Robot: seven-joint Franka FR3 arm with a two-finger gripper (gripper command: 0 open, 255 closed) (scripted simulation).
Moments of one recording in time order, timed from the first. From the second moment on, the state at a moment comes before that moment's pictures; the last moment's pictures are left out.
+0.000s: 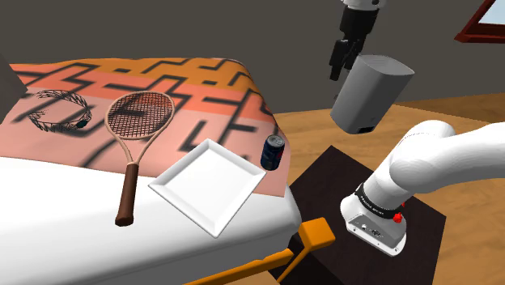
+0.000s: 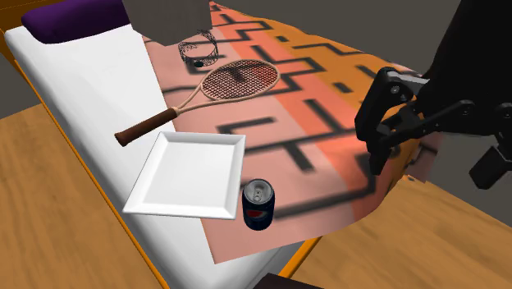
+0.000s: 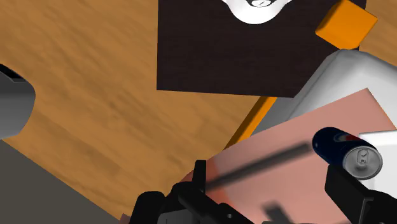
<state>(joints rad) -0.02 -0.79 0.01 -2.37 -0.06 1.49 -0.06</state>
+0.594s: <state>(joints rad) 0.04 -0.77 0.12 -2.52 0.02 1.69 0.05</state>
